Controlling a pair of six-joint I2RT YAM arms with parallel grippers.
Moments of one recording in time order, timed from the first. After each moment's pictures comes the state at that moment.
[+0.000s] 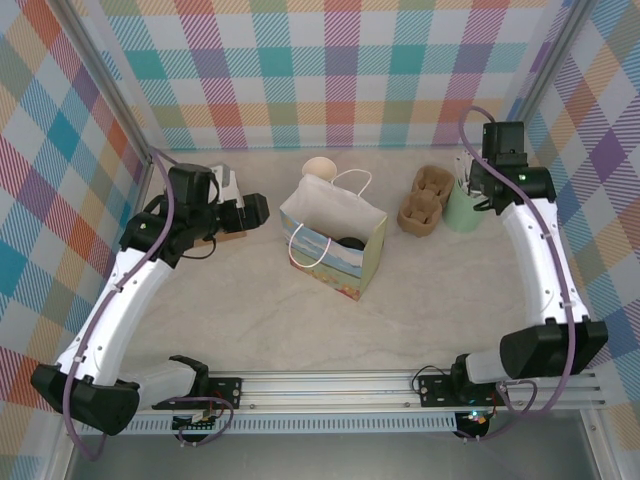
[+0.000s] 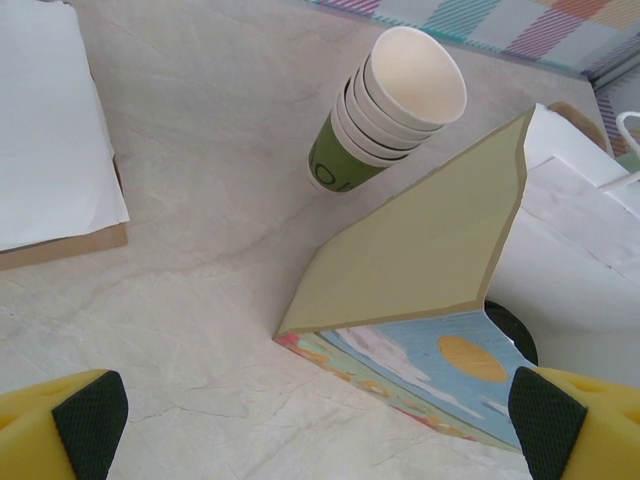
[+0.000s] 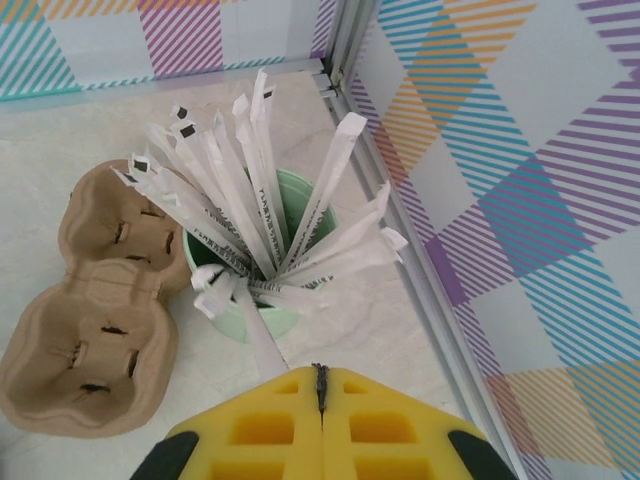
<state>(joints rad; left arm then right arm) -0.33 1.16 1.35 -0.89 0.08 -0.44 0.07 1.39 1.61 -0.98 0.44 0.13</state>
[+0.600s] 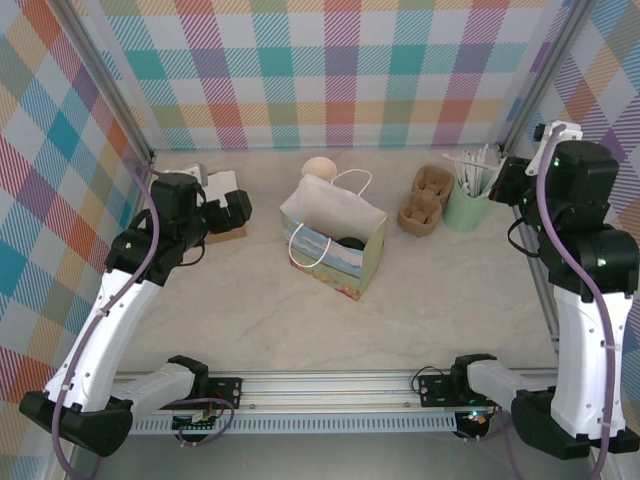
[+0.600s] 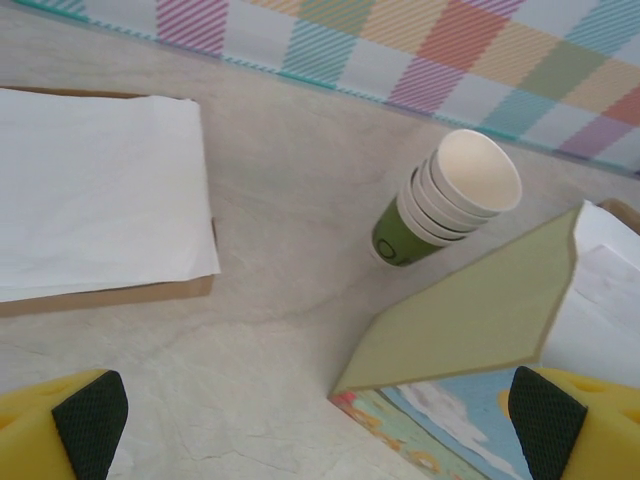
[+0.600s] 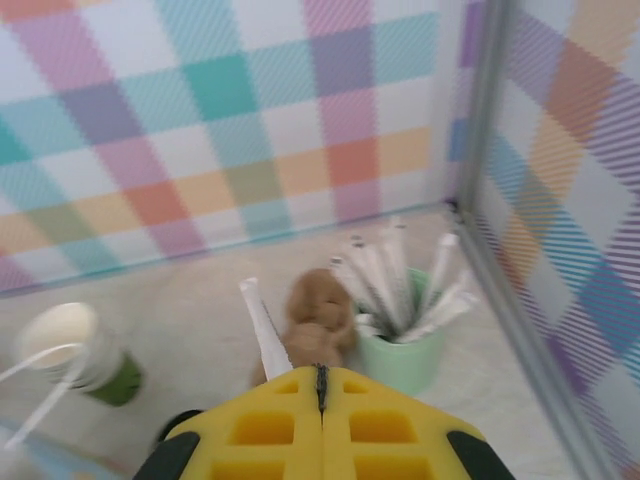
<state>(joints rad) -0.33 1.05 1.30 -0.84 -0.13 -0.47 0.12 1.09 1.83 -1.10 0.12 0.20</state>
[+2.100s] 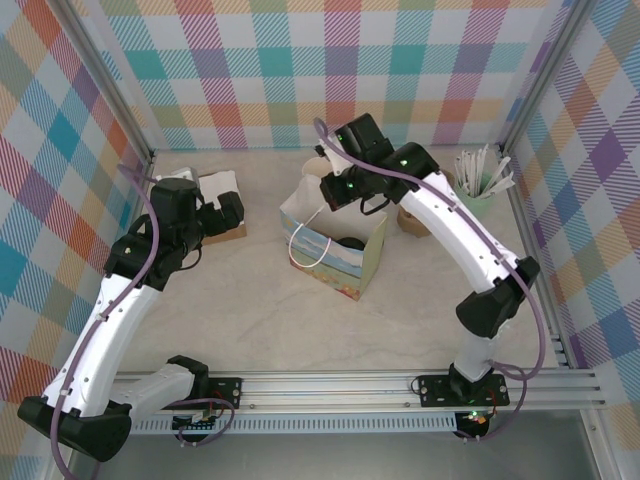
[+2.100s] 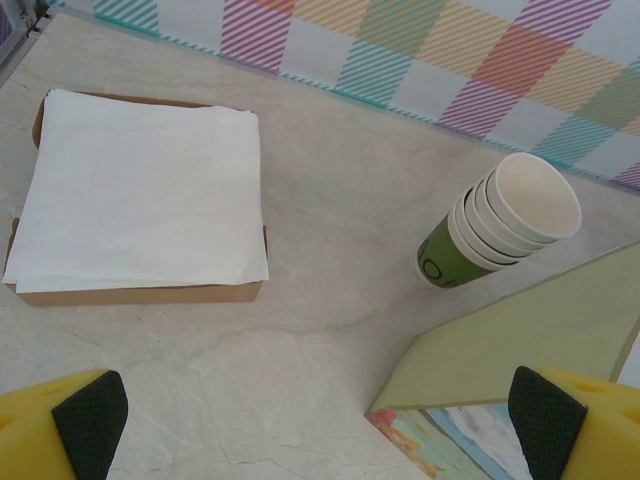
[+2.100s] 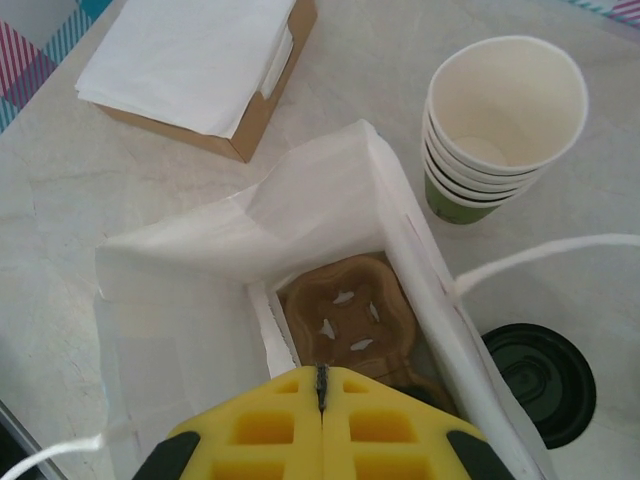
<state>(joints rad) -0.33 1.03 1.27 -0.85 -0.23 -0.50 0.71 1.80 2.08 -1.14 -0.09 0.12</state>
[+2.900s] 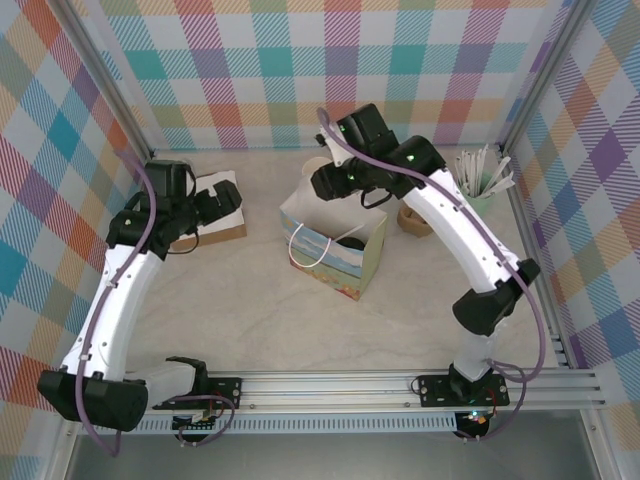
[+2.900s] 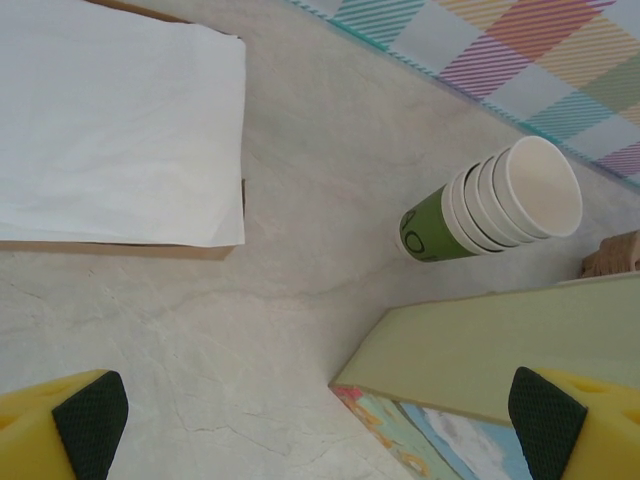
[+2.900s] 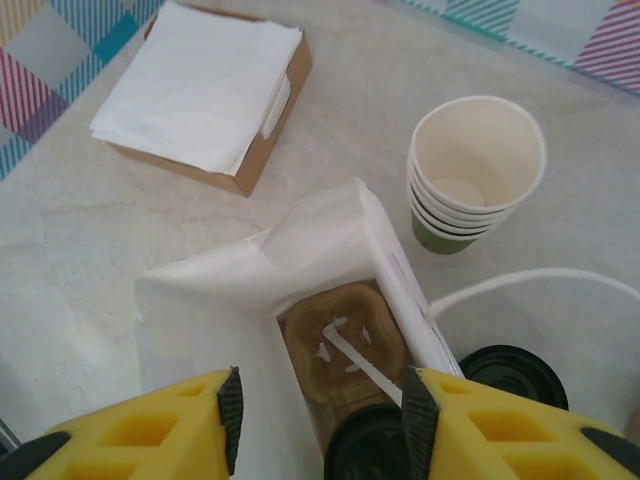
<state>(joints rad) -0.13 1.19 1.36 -0.90 0.06 -0.54 0.72 1.79 2.20 -1.18 -0.04 0.12</state>
